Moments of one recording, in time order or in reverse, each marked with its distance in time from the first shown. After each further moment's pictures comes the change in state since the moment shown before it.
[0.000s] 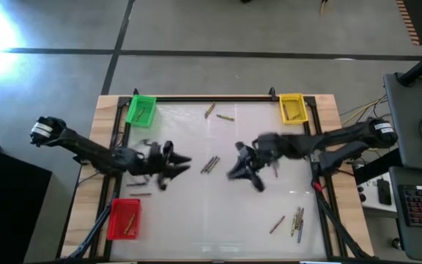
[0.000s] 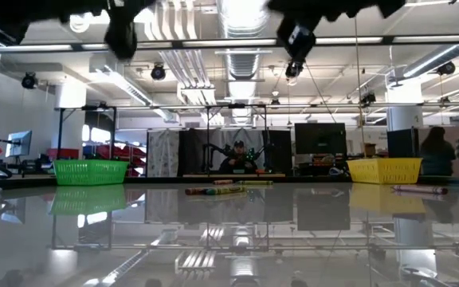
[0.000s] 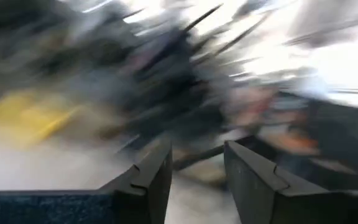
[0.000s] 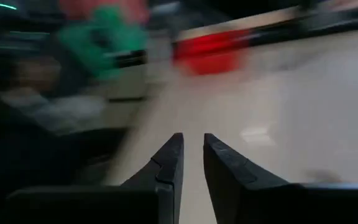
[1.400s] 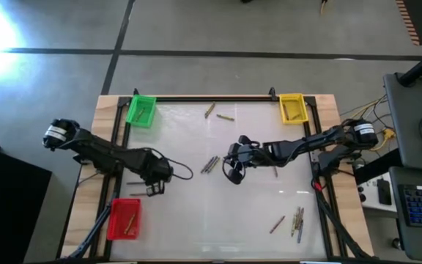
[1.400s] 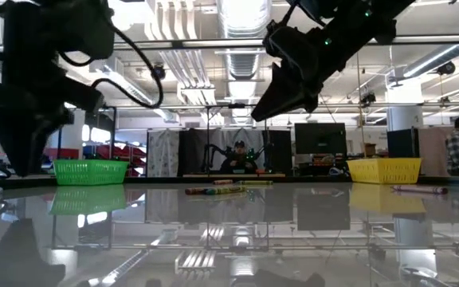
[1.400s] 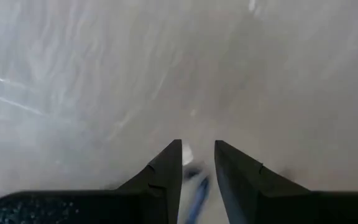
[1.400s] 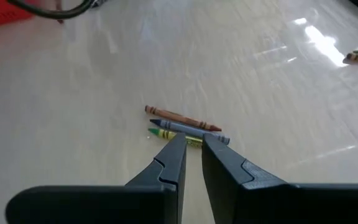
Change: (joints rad) left arm 0.048 0.266 0.352 -1.824 0.315 -0.104; right arm 0.009 0.216 -0.002 -0.095 0.674 0.056
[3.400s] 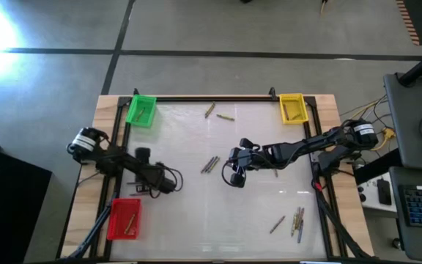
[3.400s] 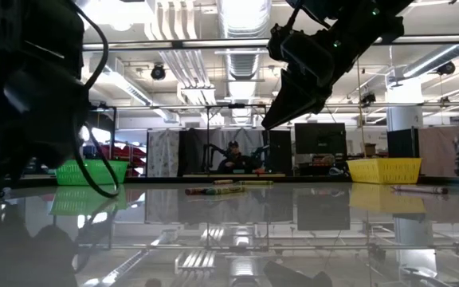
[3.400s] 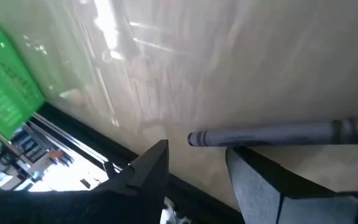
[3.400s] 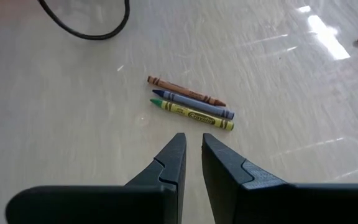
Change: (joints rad) left arm -0.078 0.357 -0.005 -0.182 -0.266 0.010; right arm 0.028 0.003 0.005 -0.088 0.000 -0.022
